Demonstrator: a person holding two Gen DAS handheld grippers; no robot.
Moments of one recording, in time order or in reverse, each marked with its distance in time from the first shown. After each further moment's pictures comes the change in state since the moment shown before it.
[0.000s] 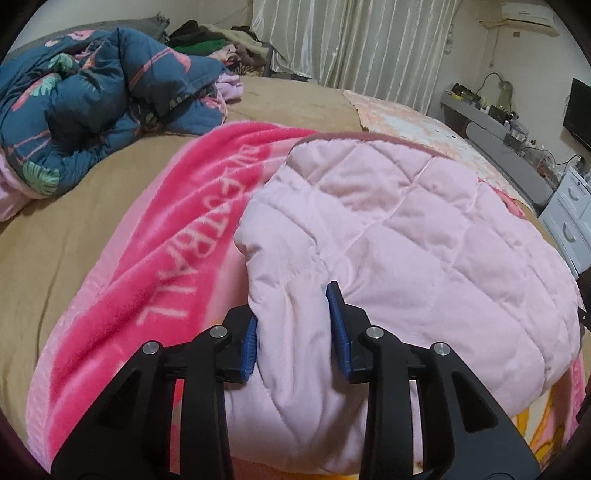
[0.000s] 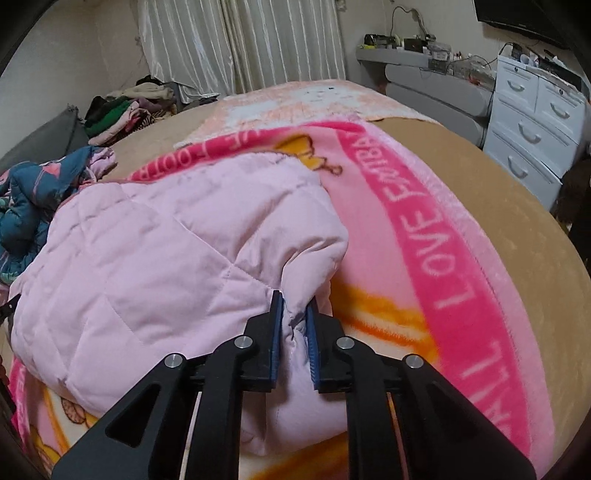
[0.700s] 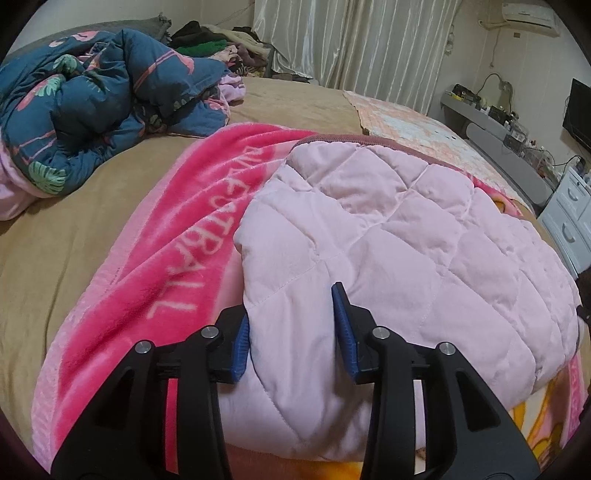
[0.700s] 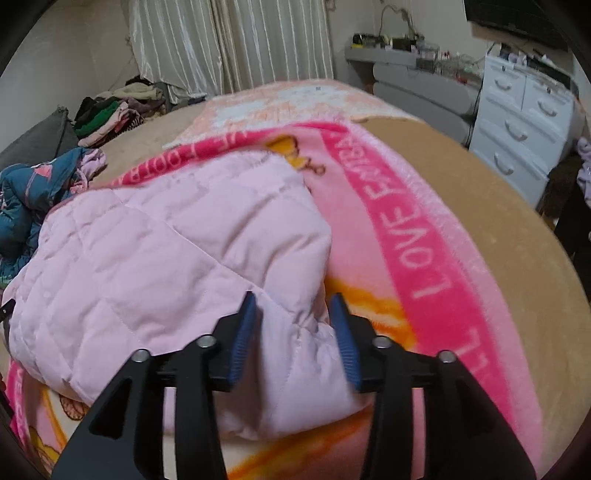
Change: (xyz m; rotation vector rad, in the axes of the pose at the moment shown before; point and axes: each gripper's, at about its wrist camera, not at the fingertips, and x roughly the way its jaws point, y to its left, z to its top) left arm -0.016 0.001 0.001 0.001 -0.002 0.006; right arm -0.033 0.004 0.003 -0.011 -0.052 -0.059
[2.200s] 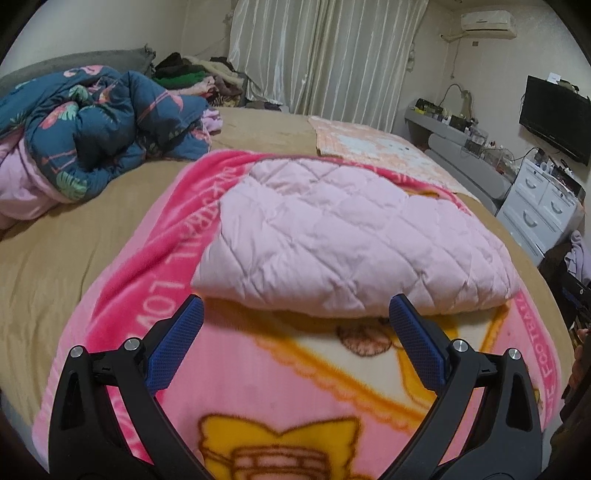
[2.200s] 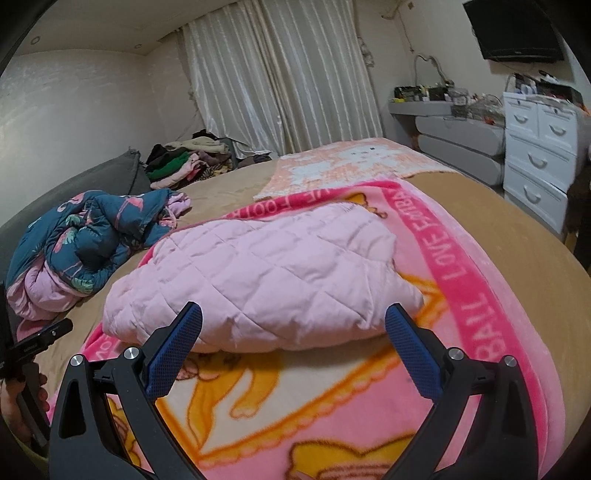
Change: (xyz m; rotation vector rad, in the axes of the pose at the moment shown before) left arm -0.151 -0.037 -0.081 0.057 -0.096 -0.085; right arm -0.161 0.035 -0.083 0.026 -0.185 0.244
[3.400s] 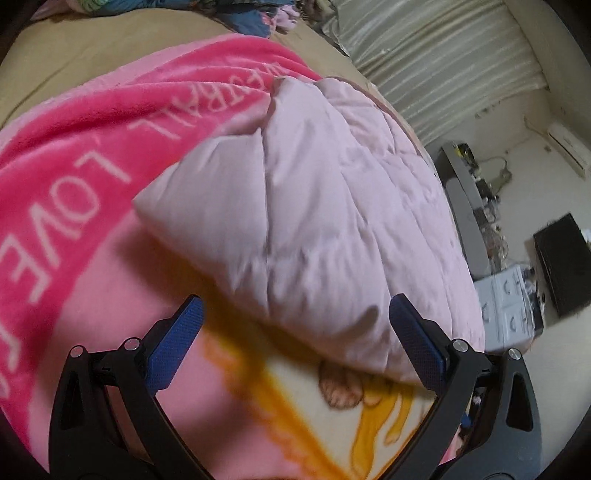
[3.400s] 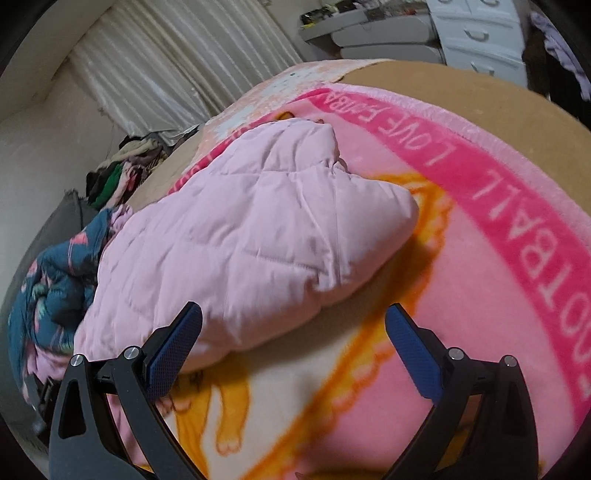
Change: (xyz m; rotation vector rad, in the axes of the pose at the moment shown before) left arm 0.138 0.069 -0.007 -0.590 0.235 -0.185; right arm 0.121 -0.066 -0.016 0.431 0.199 -0.076
